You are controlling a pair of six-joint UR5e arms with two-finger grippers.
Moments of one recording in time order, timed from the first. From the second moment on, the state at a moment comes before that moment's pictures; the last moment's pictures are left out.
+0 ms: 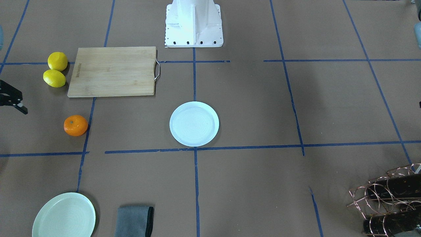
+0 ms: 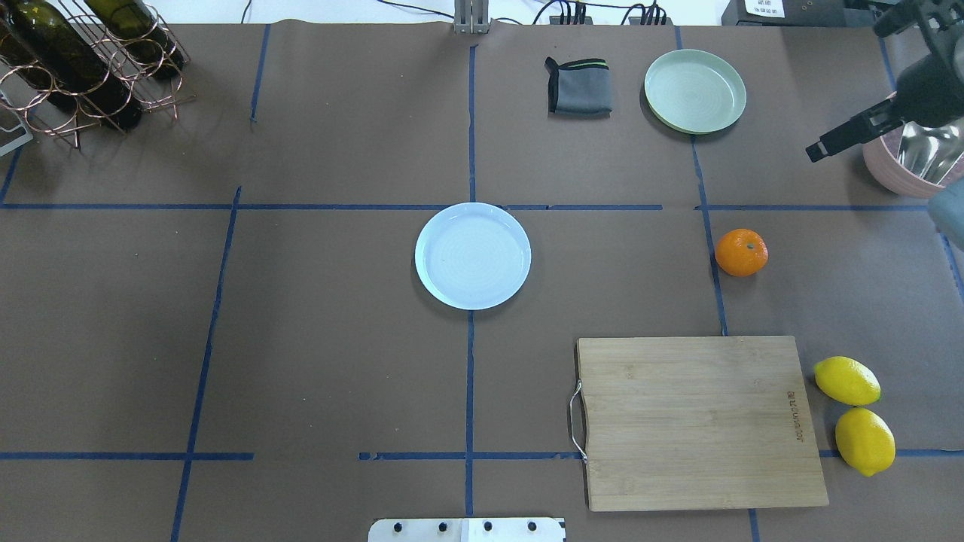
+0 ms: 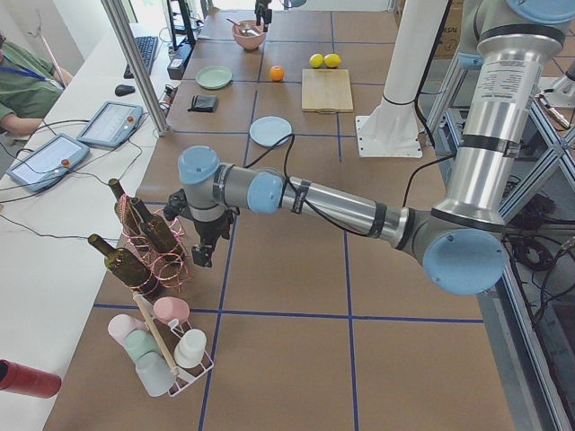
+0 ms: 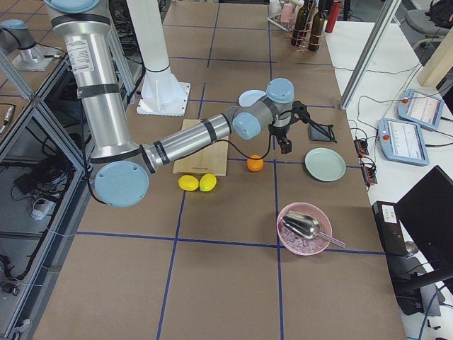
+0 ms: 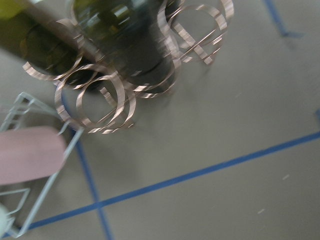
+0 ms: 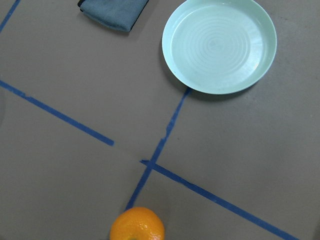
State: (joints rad) left arm -1.52 -1.69 -1.64 -1.49 -2.33 0.20; right arm 1.18 -1.34 1.79 -1.37 2.34 0.28
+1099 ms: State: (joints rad) left arm -1.62 -1.55 -1.64 -1.49 -2.40 0.23; right arm 0.87 -1.40 1.77 -1.23 1.99 0.63
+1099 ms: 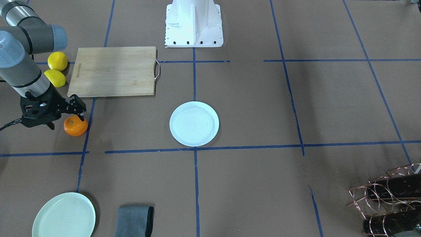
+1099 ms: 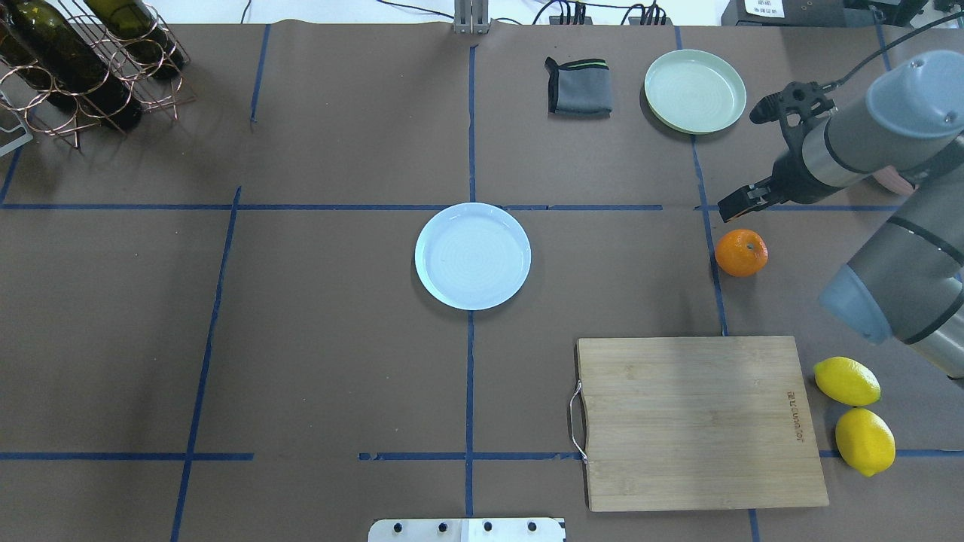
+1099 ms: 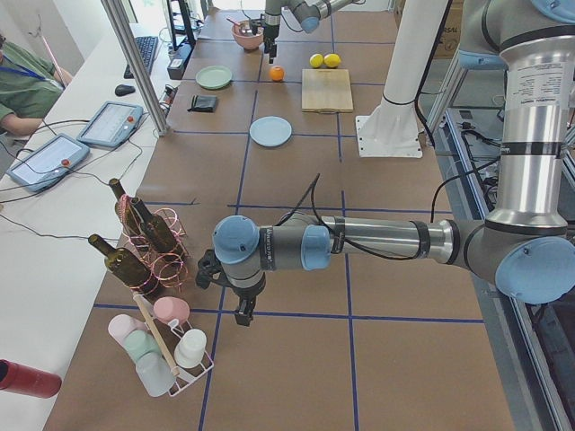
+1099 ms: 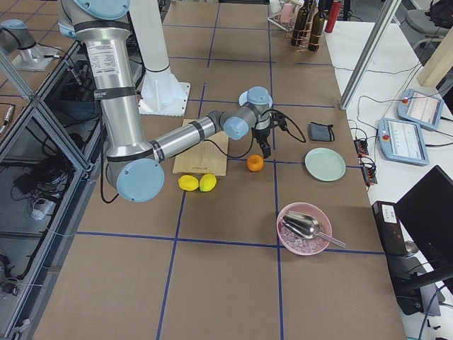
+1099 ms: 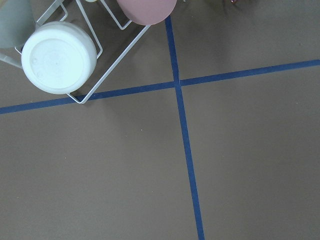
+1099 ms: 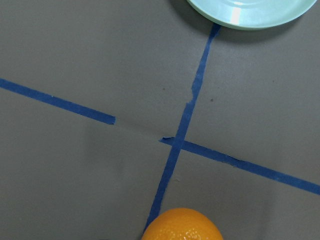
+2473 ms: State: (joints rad) left arm -1.62 -1.55 -1.64 -1.49 -2.40 0.23; right arm 0.76 -1.42 1.68 -1.15 1.87 0.69
